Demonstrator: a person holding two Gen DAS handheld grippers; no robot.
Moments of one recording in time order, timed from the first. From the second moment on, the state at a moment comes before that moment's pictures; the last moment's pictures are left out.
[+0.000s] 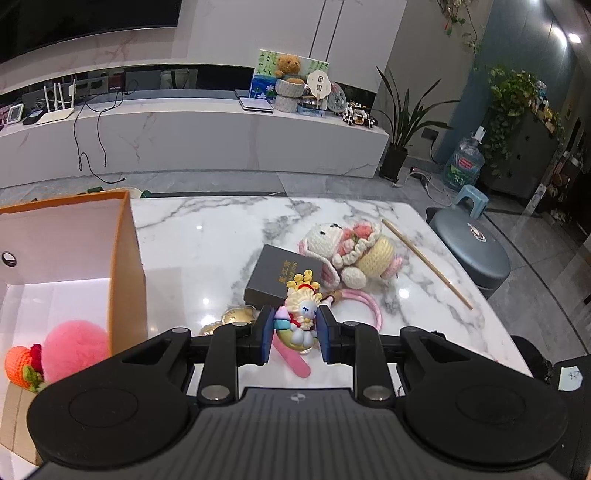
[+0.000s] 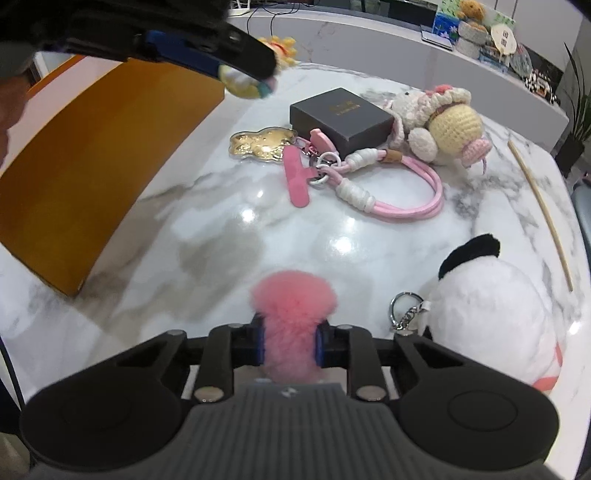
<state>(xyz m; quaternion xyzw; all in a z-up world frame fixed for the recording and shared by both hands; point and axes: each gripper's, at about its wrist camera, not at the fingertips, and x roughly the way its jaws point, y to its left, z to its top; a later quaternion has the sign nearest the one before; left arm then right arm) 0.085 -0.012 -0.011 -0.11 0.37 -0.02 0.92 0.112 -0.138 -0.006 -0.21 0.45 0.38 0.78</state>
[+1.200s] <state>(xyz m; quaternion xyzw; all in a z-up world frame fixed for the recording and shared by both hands) 0.020 0.108 0.034 -0.11 0.34 0.04 0.93 0.088 -0.044 0.124 -0.10 0.33 0.44 0.83</state>
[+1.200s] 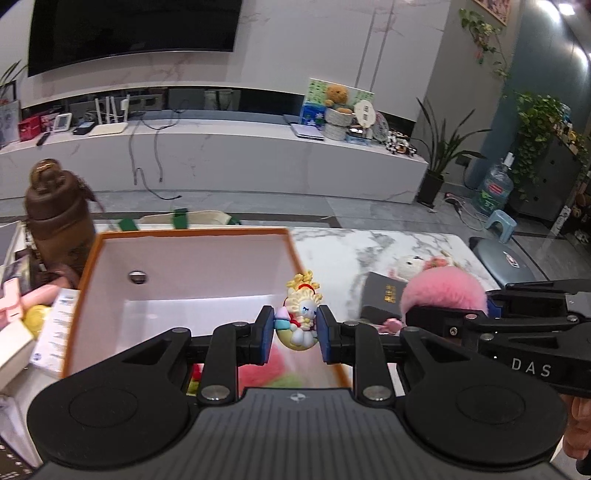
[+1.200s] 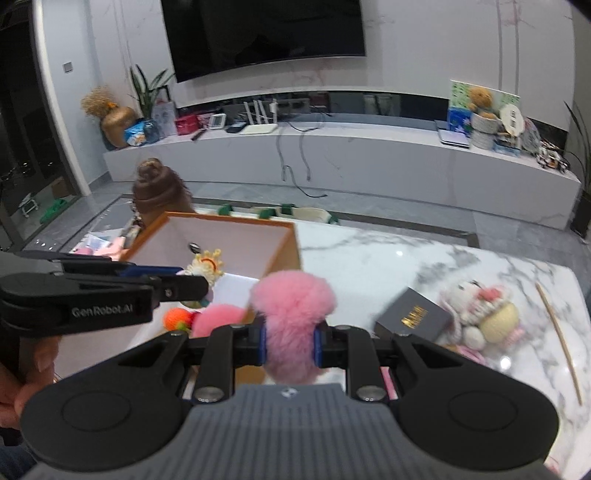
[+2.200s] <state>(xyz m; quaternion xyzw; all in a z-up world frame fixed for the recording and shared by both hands) 0.048 0.194 -0.003 -0.09 0.41 0.11 0.90 0.083 0.097 0.077 -0.13 0.34 0.47 0.80</state>
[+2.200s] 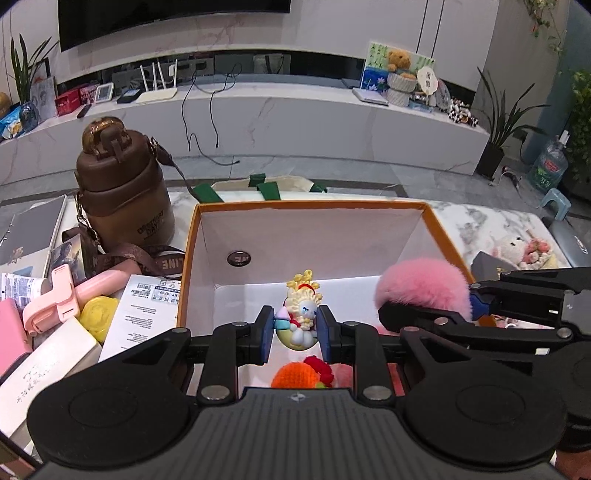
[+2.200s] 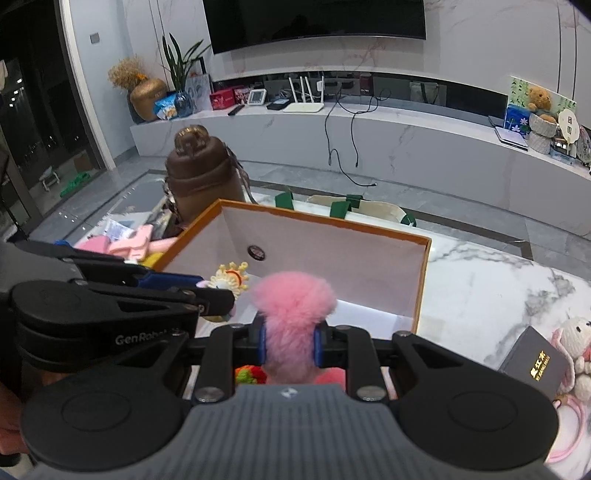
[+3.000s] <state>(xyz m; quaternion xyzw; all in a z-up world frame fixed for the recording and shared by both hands) 0.073 0.207 -0.026 -0.11 0.46 0.11 0.87 0.106 0.128 0.054 -0.14 0.38 0.45 0.80</state>
